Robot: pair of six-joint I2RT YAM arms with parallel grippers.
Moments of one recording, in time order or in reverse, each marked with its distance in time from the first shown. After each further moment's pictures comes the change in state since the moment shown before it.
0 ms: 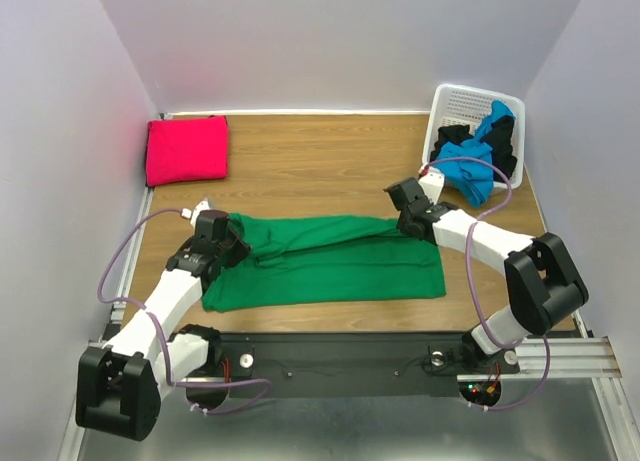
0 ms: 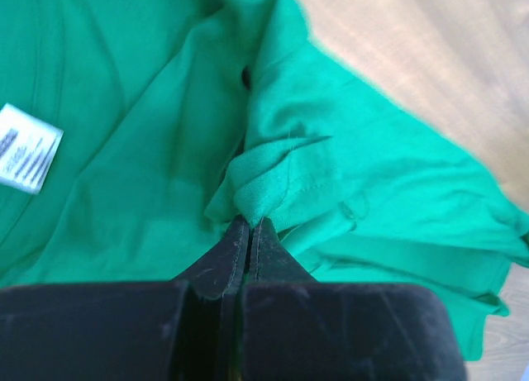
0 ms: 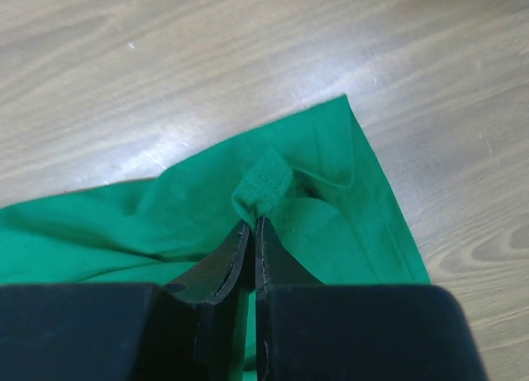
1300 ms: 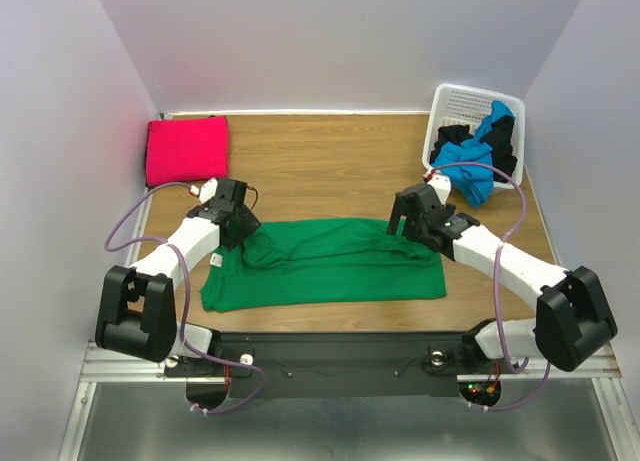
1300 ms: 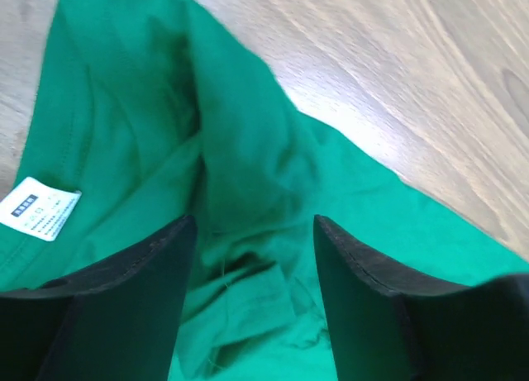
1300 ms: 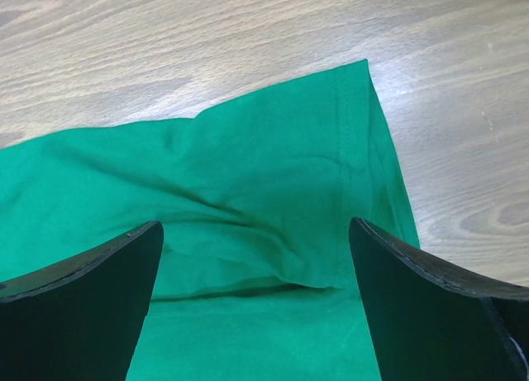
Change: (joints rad) left arm -0.030 0.405 0.293 -0.128 -0.170 -0.056; right arm 0.013 -0.221 -0.102 -0.026 -0.123 -0.069
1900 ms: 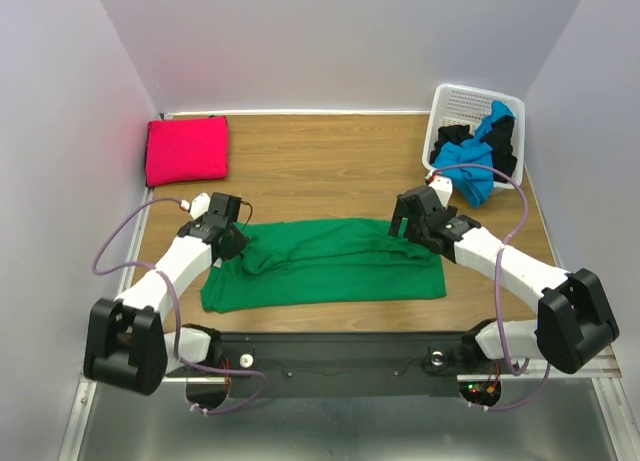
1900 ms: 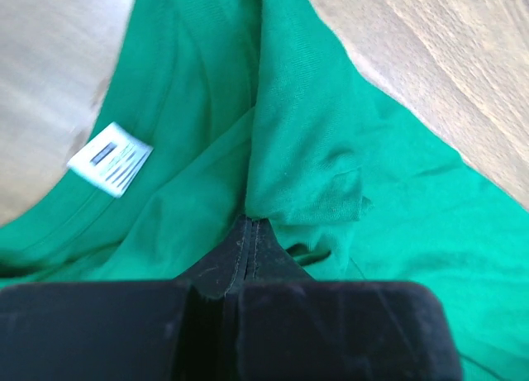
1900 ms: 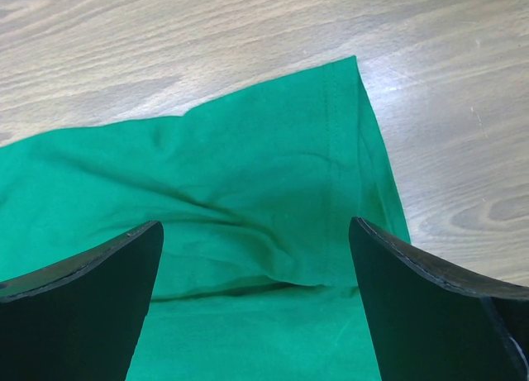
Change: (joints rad) left arm 0.001 -0.114 -0.094 -0.072 -0.048 -0.014; right arm 0.000 -0.014 -0.017 0.002 0.016 0.000
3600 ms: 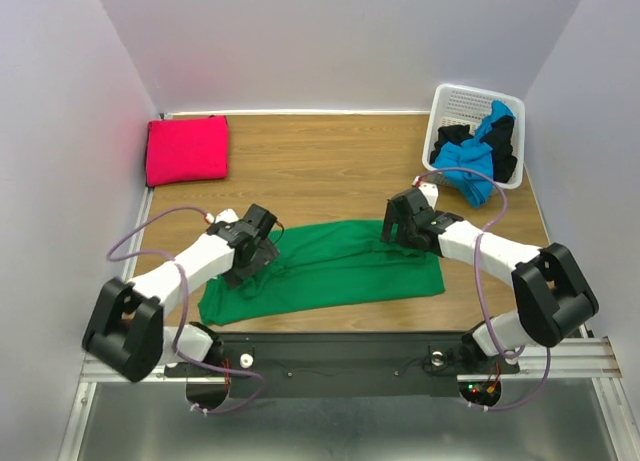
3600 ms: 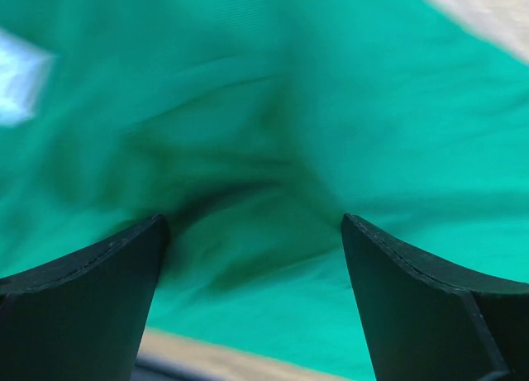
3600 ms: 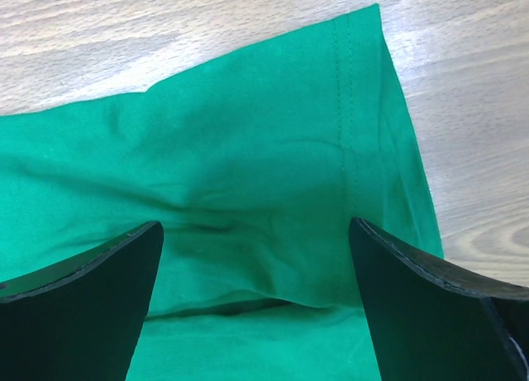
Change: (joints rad) left arm -0.270 0.073 0.023 -0.173 -0.057 -0.204; right arm 0.000 0.156 -0.005 0.065 -0.077 -0.008
